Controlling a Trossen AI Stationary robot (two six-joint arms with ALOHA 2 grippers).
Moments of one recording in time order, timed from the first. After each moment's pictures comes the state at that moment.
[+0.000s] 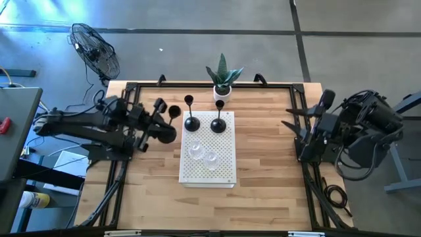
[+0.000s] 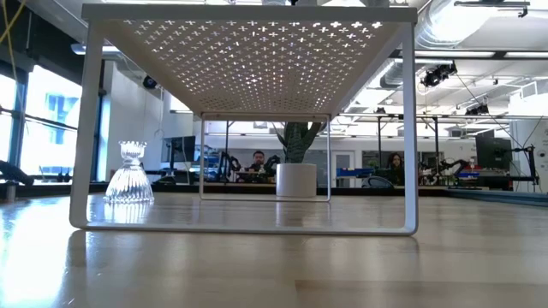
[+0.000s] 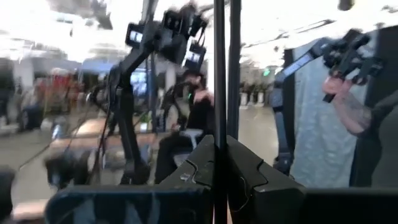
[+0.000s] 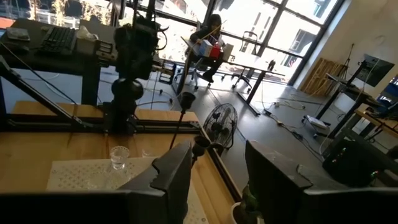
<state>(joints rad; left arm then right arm) 0.02 0.78 0.73 0.39 0.32 -0.08 0.88 1.34 2.03 -1.30 1.26 0.31</state>
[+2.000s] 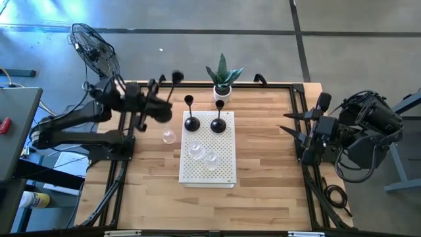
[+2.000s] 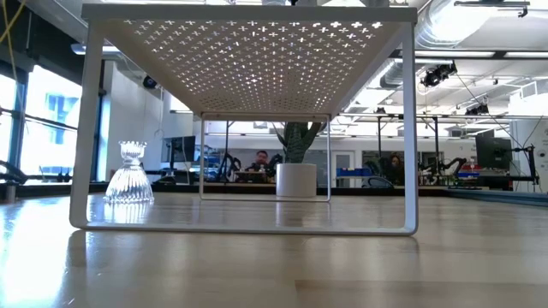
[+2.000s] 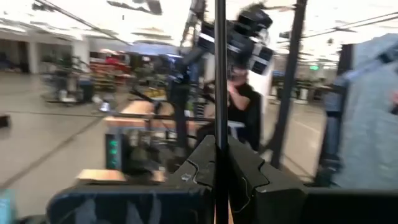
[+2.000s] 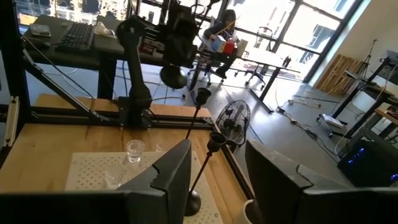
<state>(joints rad) 0.31 0.75 0.87 0.14 0.42 -0.16 0.88 1.35 2.03 -1.30 1.20 0.31</state>
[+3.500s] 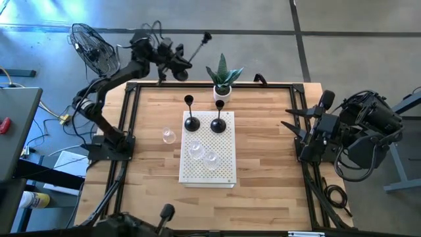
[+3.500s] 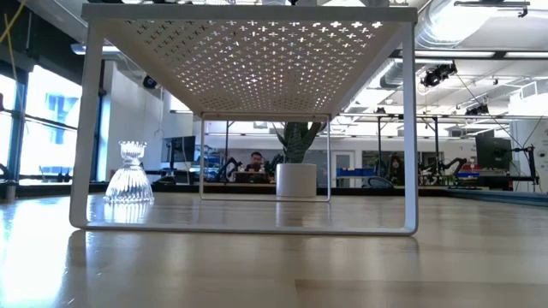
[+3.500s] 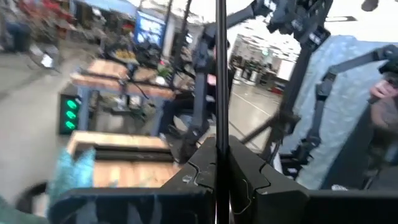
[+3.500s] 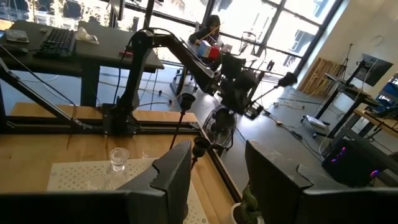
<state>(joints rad) 0.99 1.58 1.21 0.69 1.33 -0.48 0.88 1.35 2.03 -1.30 1.27 0.32</state>
